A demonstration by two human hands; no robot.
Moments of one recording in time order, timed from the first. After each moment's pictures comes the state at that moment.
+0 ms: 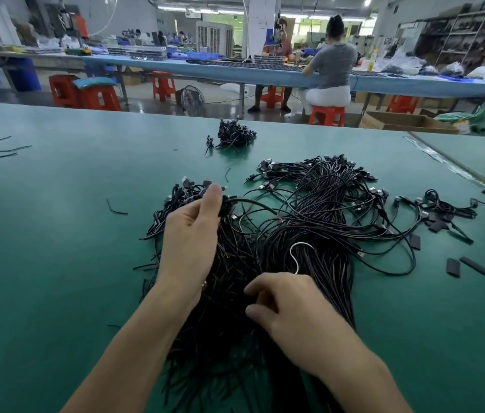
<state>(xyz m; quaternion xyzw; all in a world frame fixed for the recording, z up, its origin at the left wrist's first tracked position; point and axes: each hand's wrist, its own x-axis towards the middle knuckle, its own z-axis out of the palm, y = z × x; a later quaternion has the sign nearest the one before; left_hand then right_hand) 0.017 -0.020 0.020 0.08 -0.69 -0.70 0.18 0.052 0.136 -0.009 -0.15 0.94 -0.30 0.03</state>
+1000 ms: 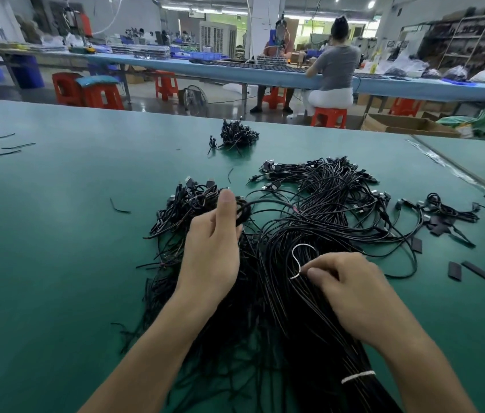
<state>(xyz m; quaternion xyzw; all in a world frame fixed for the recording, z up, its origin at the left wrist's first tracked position) 0.024 -0.001 0.018 0.01 -0.71 -0.67 0.20 0.034 0.185 0.007 -0.05 0.93 -0.36 -0.03</state>
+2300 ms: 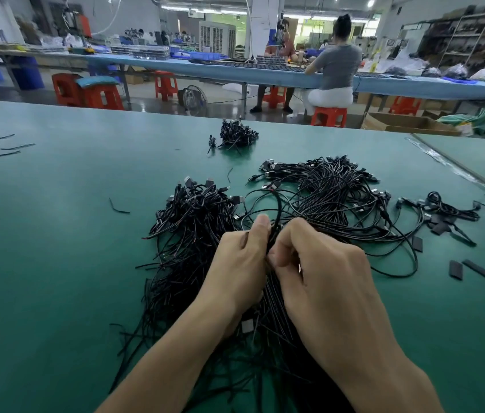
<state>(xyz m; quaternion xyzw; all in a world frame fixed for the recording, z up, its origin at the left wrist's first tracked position) 0.036 0.019 0.018 0.01 -0.72 -0.70 0.01 0.069 0.135 0.041 -0.23 0.89 -0.28 -0.27</state>
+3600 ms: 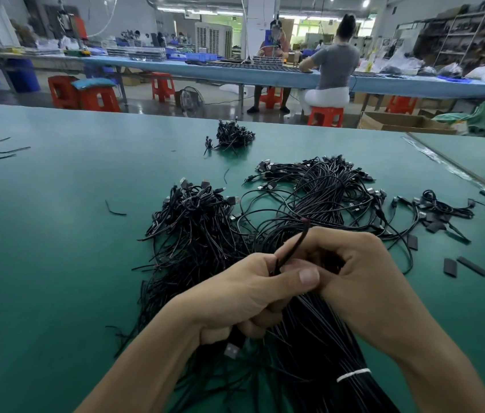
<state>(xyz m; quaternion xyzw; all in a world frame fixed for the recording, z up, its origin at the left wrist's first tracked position) 0.046 0.008 0.024 -0.15 -0.65 -0.68 -0.31 0.054 0.176 0.049 -0.26 0.81 -0.52 -0.06</state>
